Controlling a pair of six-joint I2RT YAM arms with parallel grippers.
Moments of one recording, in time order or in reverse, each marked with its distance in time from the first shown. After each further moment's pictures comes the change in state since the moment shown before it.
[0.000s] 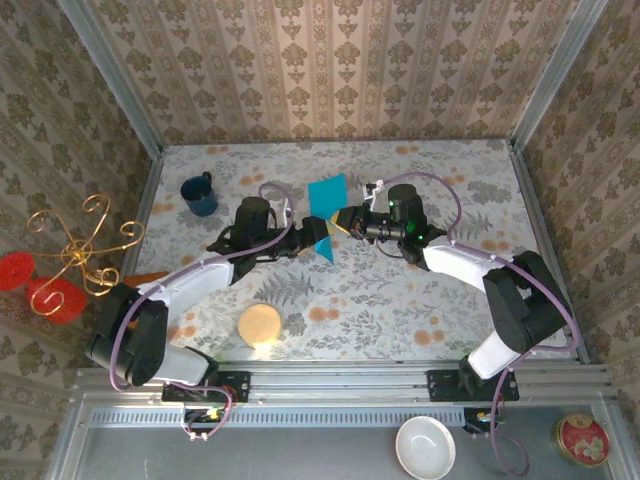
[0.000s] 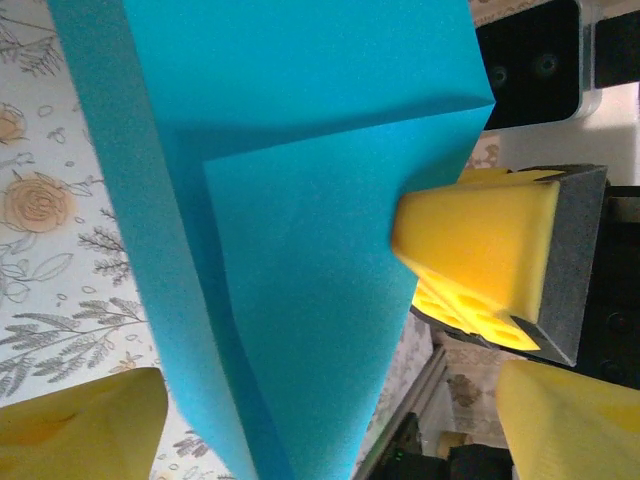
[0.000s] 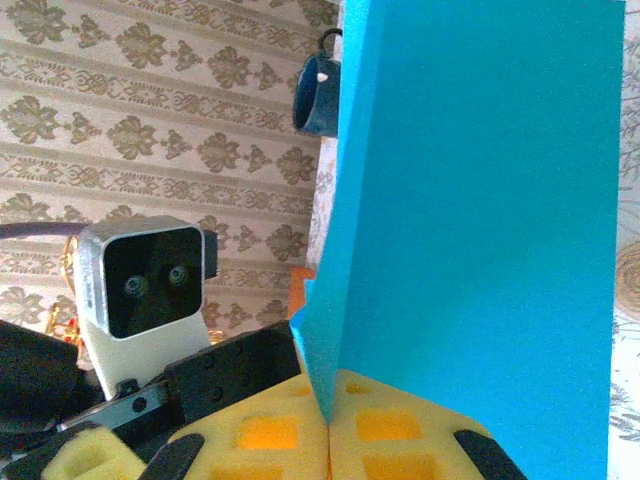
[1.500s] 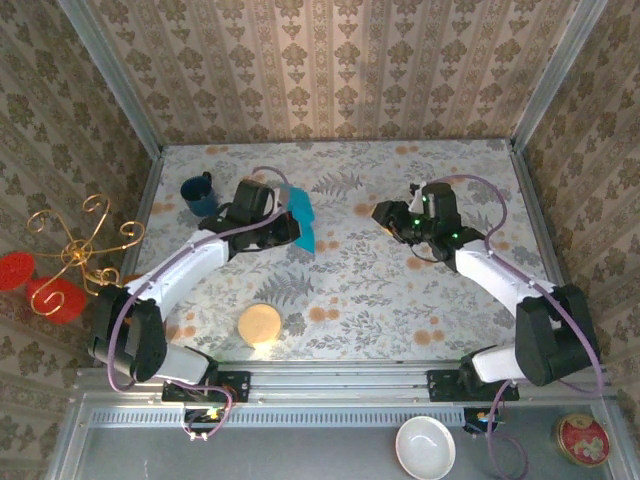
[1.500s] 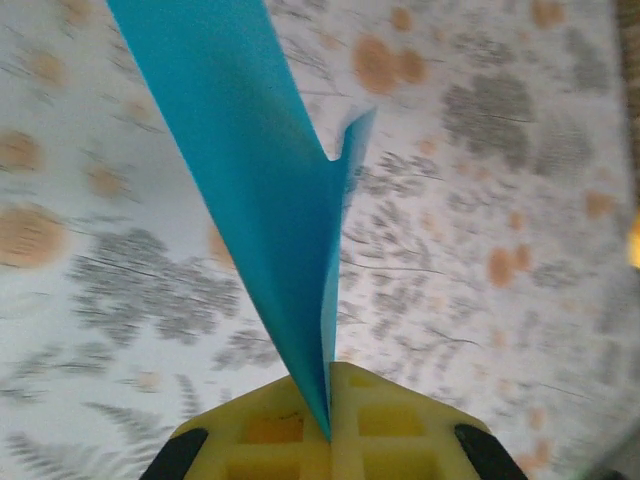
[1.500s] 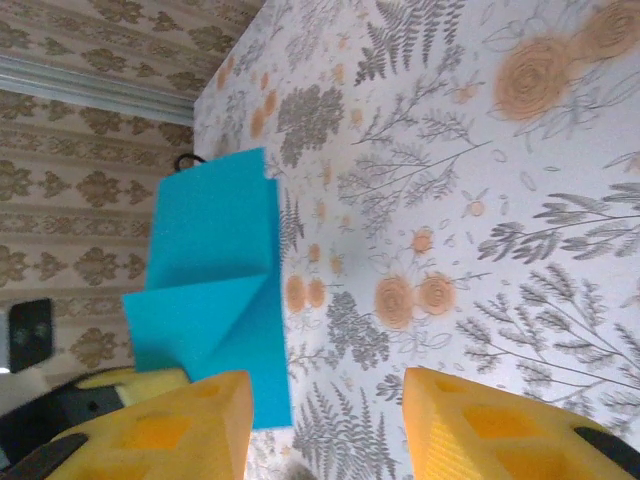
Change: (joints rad) left arm 0.031 0.032 0.298 -0.644 -0.378 0.354; right arm -0.170 -0.217 -0.043 -0.412 0.206 -0.150
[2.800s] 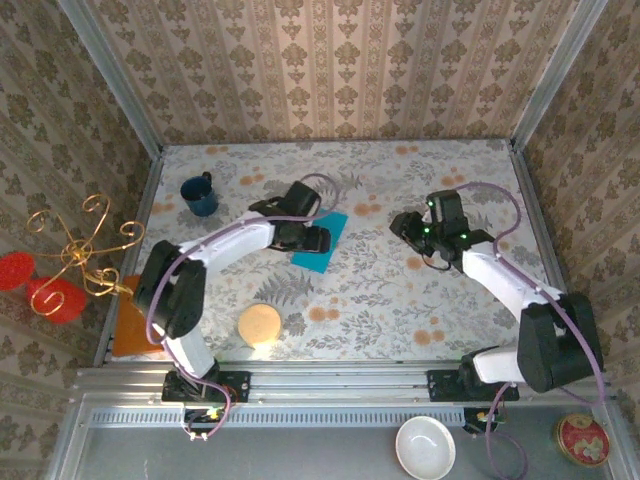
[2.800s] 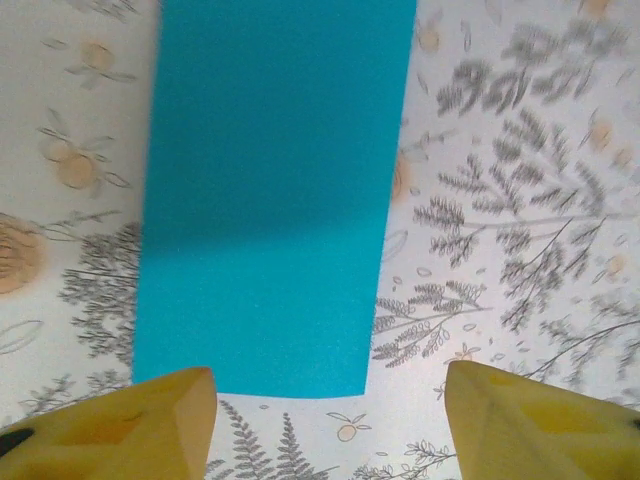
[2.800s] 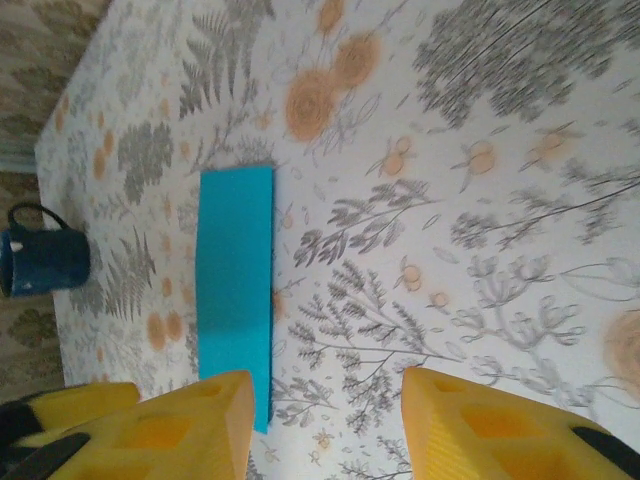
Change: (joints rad) left arm -0.142 0.282 0.164 -0.117 -0.168 0.094; right arm -0.032 -0.006 0.001 -0.225 0.170 -0.072
